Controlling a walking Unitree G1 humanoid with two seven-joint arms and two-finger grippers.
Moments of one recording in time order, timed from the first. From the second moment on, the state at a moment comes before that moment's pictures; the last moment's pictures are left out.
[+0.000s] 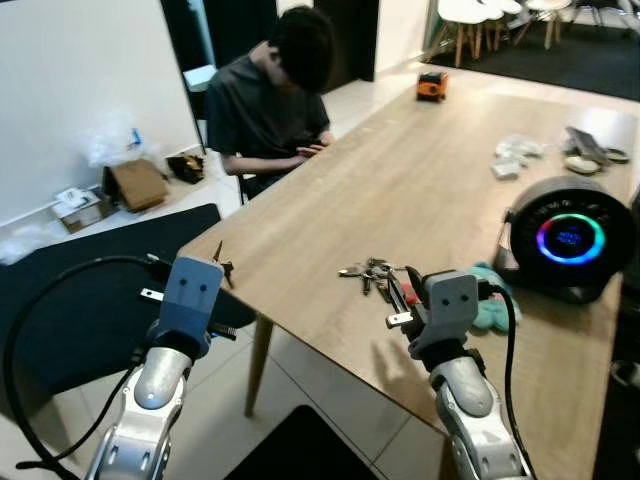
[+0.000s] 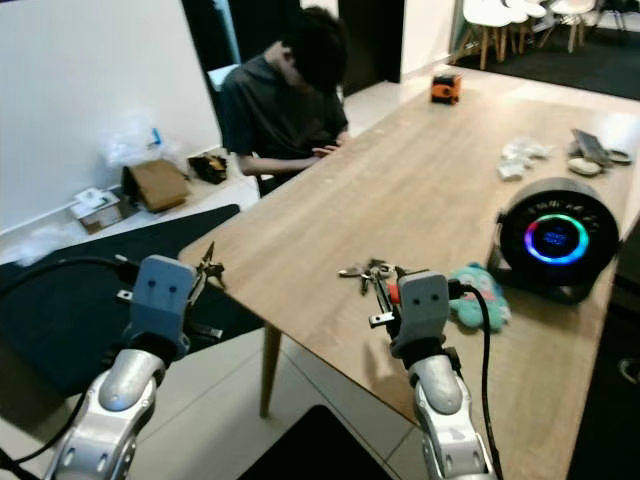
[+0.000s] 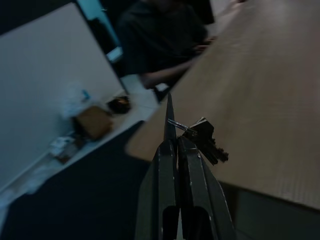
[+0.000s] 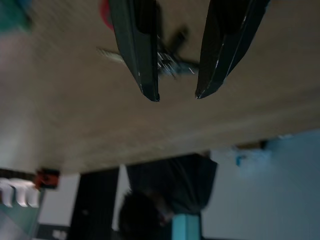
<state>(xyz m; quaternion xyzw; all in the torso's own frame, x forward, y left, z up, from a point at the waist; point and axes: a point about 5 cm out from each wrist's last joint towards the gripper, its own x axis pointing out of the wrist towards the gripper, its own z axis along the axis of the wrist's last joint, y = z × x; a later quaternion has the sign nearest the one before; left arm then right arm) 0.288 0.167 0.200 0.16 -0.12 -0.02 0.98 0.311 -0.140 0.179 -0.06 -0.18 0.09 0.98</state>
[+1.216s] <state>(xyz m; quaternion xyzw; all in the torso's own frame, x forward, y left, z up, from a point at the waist) 0.288 0.170 0.195 0.16 -0.12 -0.01 0.98 0.311 -0.135 0.176 -0.06 -0.18 0.10 0.98</state>
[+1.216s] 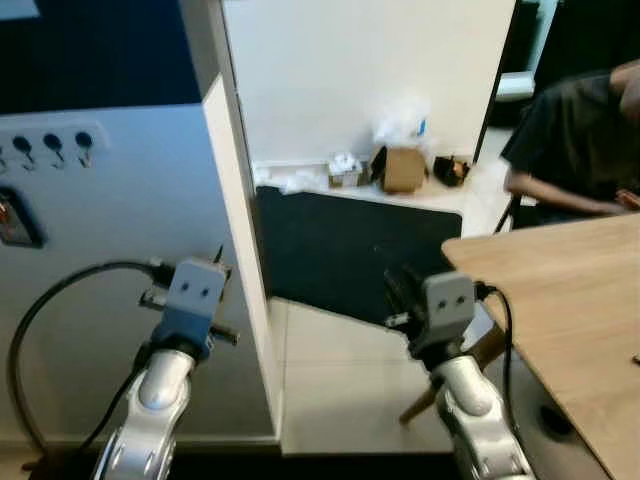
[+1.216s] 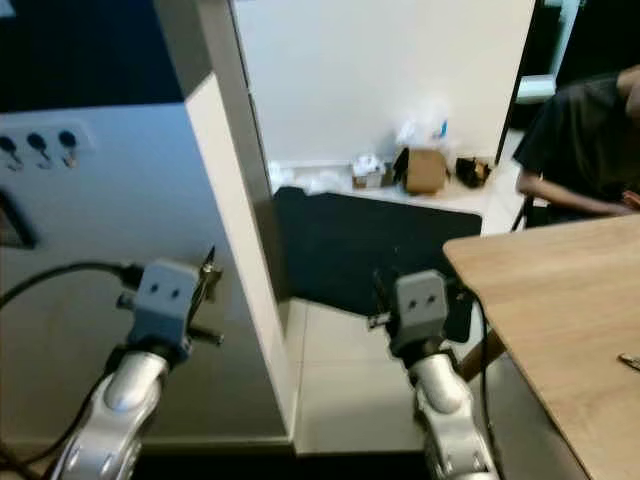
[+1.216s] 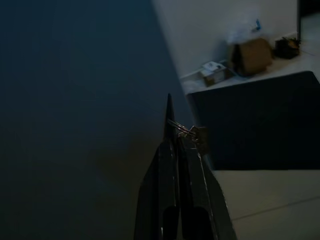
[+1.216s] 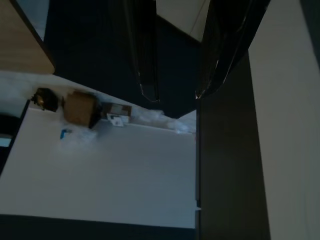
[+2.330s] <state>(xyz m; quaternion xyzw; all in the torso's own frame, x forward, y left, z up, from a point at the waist) 0.289 0.168 0.193 0.17 -0.12 -0.01 0.98 0.311 -0.134 0.174 -0.06 -0.18 0.10 0.98</state>
